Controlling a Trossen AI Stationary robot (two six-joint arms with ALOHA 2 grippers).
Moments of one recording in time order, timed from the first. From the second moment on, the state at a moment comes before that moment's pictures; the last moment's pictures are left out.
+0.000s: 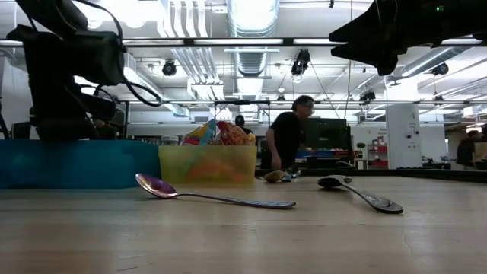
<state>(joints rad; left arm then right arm) -0.03 1.24 0.54 -0.95 -0.37 -0.82 0.31 0.98 0.33 0.58 0.68 0.19</state>
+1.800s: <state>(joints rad) -0.29 1.25 0.94 -0.86 -0.42 -0.52 0.31 0.98 0.33 0.58 0.68 0.19</state>
